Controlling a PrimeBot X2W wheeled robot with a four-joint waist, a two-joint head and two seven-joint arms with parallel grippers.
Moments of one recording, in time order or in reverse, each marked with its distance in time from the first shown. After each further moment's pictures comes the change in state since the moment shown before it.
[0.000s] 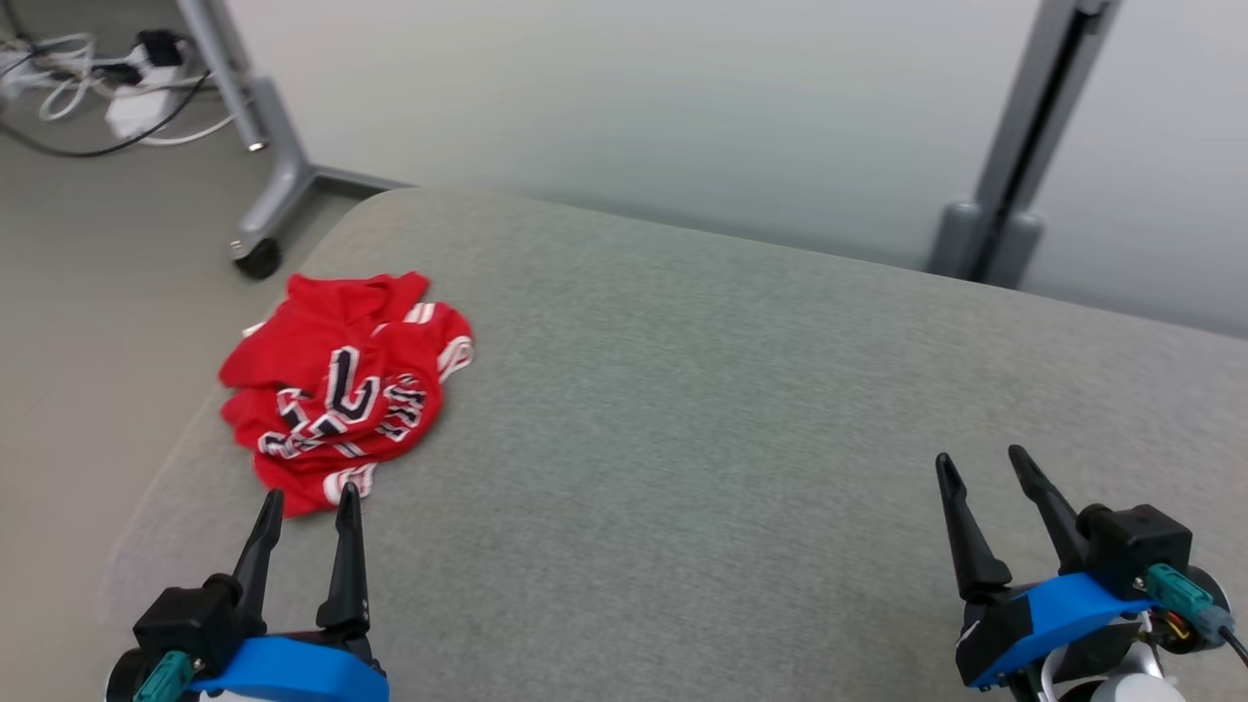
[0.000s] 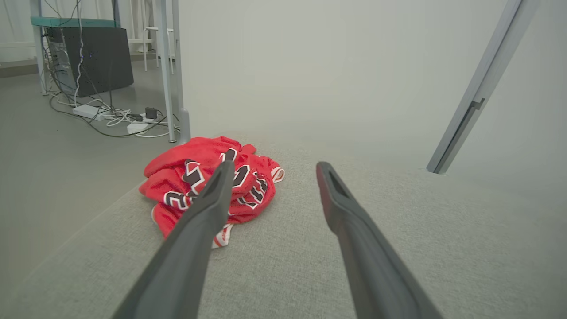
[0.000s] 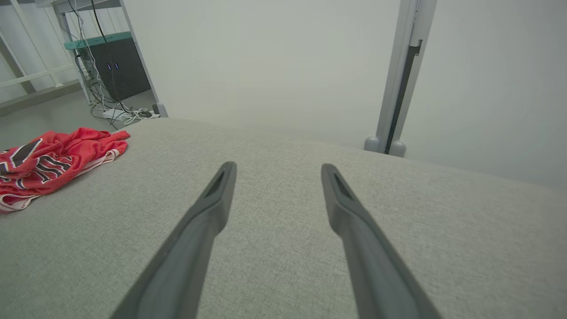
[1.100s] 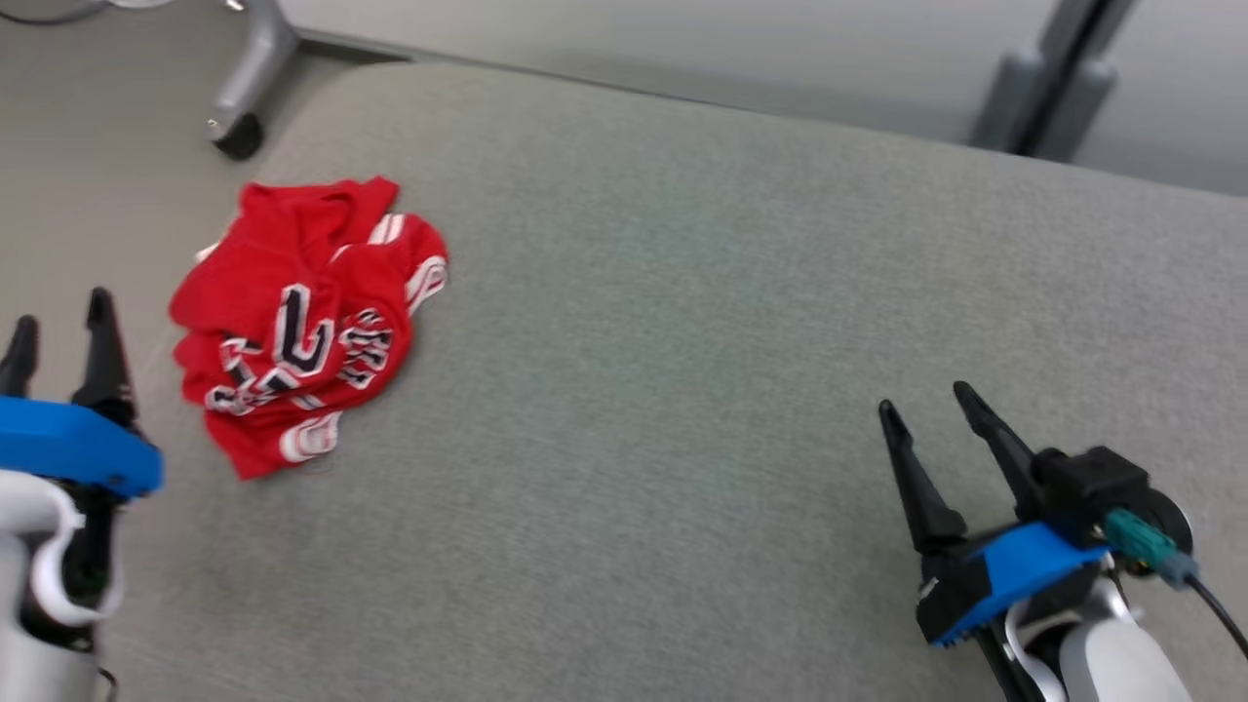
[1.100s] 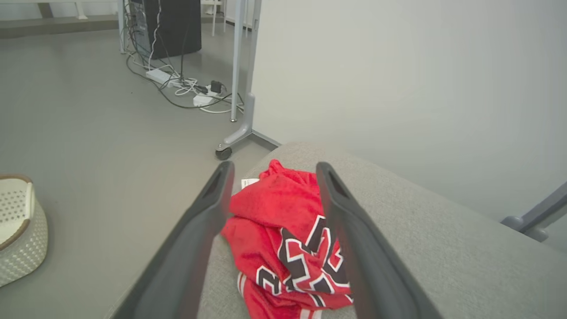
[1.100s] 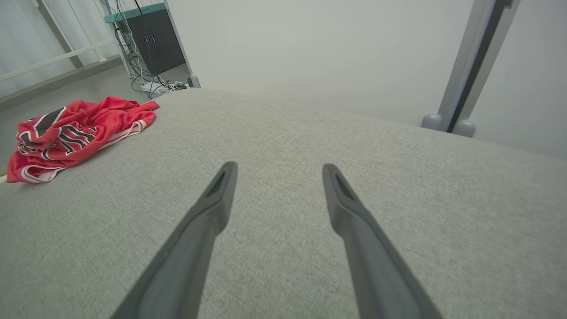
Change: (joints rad) left arm -0.290 0.126 0.211 0.059 -0.202 0.021 0.286; right arm -0.068 -0.026 0.099 -0.079 0.003 0.000 0.054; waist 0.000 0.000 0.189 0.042
